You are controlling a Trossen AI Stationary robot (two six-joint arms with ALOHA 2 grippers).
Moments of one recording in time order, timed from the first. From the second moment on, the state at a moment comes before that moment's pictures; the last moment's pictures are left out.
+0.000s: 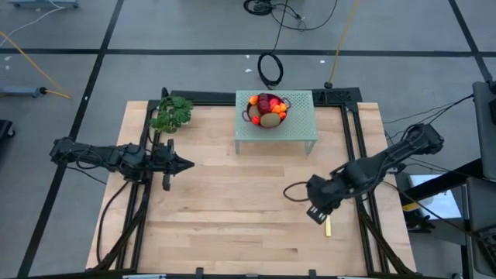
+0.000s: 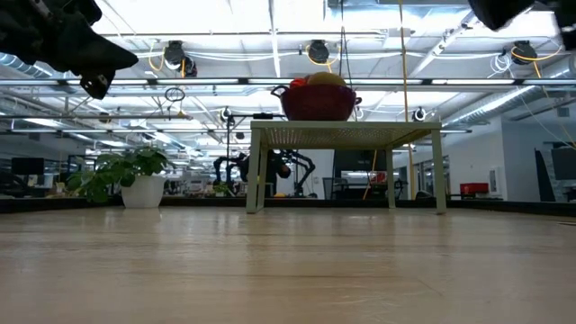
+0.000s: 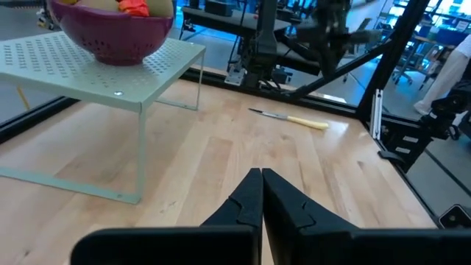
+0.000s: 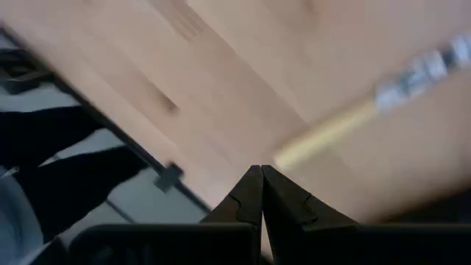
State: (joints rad) left arm -0.18 0.29 0.26 -0.14 -0.21 -0.24; right arm 0.47 1.31 1.12 -1.10 -0.25 1.31
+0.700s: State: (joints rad) left arm -0.18 0.29 0.26 -0.14 -0.21 -0.24; right arm 0.60 1.36 0.99 -1.09 -0.31 1.77
